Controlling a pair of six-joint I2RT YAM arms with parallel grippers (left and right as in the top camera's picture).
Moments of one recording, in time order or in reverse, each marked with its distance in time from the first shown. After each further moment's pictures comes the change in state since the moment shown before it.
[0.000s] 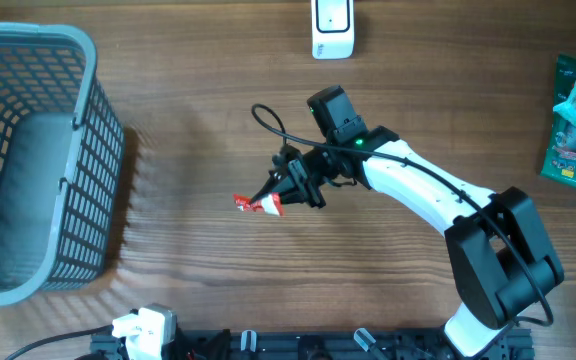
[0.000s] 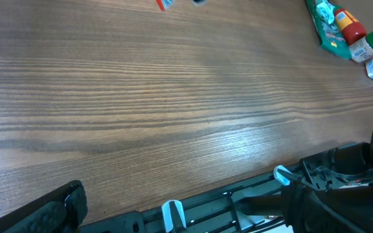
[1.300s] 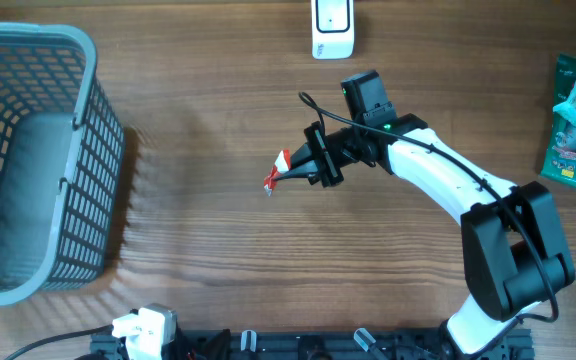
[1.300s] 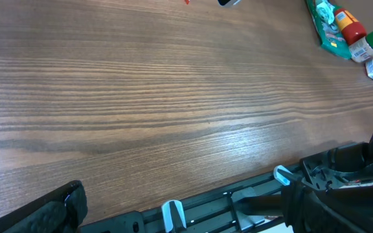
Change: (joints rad) left arm 0.000 0.000 0.000 0.000 0.000 0.000; right arm -0.139 0.000 0.001 -0.006 0.060 0.301
